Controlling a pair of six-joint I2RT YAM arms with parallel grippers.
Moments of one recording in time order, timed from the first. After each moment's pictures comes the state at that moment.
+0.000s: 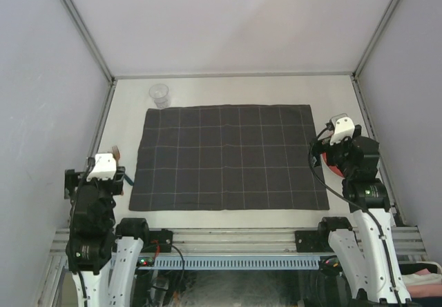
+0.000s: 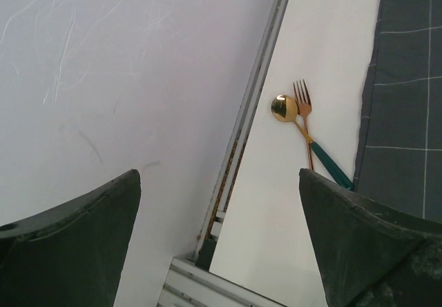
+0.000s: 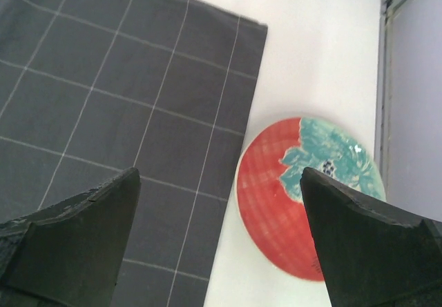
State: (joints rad) left arm -0.01 0.18 0.77 -0.80 -0.46 0.43; right arm -0.01 0.59 0.71 -0.51 -0.16 -0.28
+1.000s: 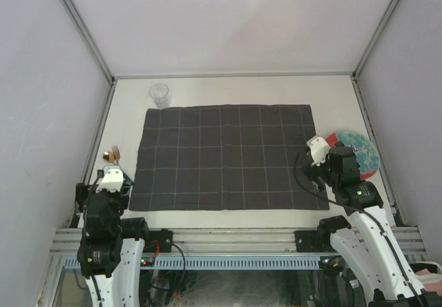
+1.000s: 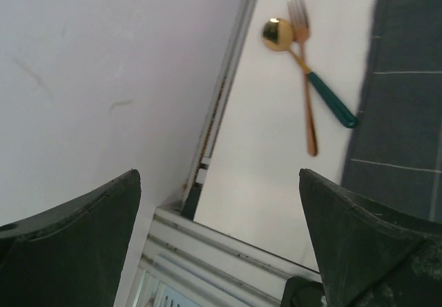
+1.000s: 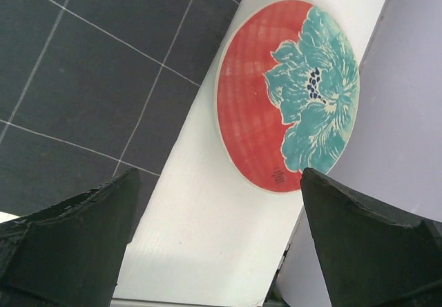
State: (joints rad) left arm 0.08 0.00 0.63 -0.98 -0.47 0.40; right arm 0.20 0.61 0.62 -0.80 0.19 -0.54
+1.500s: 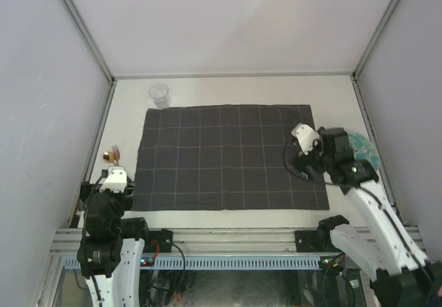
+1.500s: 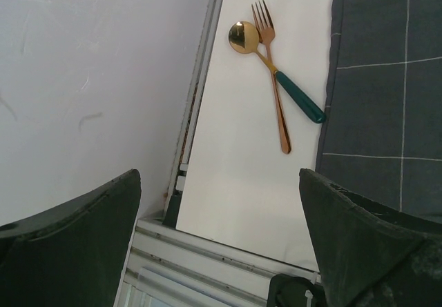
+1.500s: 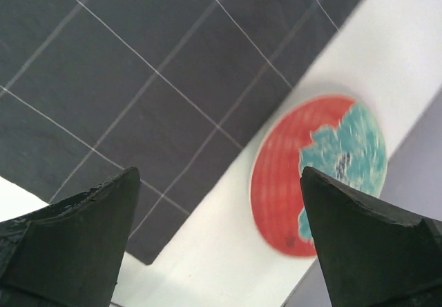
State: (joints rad) left arm 0.08 0.00 0.63 -1.01 -0.33 0.39; right arm 0.27 0.78 0.77 -0.80 0.01 -0.55
